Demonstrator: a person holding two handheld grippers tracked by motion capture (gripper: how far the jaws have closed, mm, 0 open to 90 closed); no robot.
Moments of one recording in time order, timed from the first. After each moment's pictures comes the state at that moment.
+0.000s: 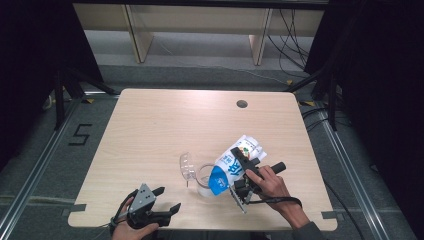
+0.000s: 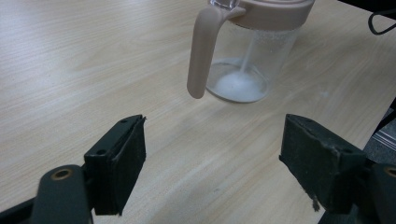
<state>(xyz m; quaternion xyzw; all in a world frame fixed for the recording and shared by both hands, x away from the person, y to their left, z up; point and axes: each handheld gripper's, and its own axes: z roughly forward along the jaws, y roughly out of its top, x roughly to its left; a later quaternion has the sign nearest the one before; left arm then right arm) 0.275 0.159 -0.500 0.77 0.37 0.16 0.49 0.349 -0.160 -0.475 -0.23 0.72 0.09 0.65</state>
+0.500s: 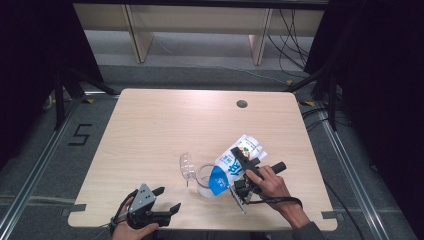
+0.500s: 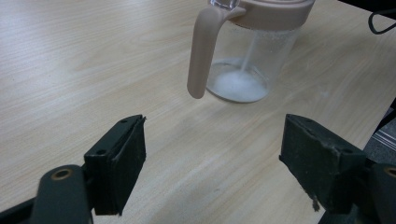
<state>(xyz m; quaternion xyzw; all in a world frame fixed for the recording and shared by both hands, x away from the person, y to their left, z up) 0.275 0.159 -0.500 0.77 0.37 0.16 0.49 0.349 -0.160 -0.475 -0.23 0.71 0.08 0.66</state>
